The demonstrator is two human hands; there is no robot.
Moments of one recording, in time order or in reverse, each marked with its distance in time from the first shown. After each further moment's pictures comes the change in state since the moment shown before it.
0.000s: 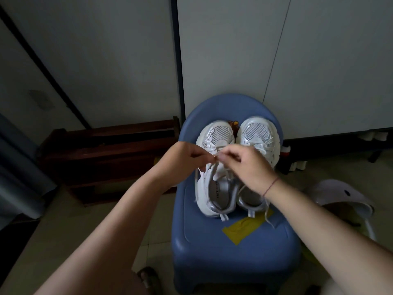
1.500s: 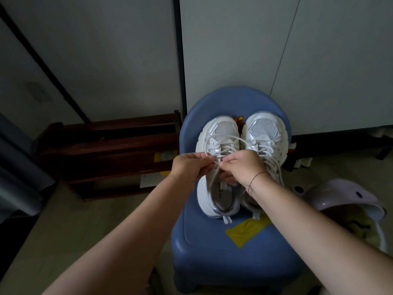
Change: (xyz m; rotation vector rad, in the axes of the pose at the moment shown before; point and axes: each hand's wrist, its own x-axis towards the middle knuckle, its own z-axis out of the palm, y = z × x) left_hand 0.033 -0.036 0.049 -0.910 0.210 -0.523; right_hand 0.016 0.012 0.030 0.300 0.077 0.678
